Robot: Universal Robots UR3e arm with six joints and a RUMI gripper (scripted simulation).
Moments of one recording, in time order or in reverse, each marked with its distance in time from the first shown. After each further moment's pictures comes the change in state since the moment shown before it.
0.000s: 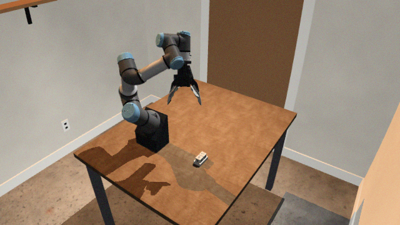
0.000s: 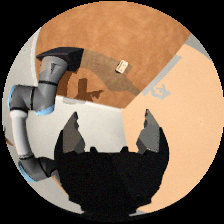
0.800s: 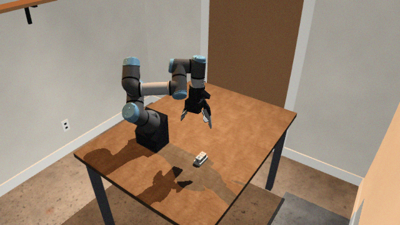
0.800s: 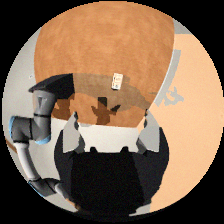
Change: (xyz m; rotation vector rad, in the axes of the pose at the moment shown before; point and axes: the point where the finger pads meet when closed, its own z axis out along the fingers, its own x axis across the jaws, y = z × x) arm 0.051 -0.033 0.099 0.264 -0.136 0.254
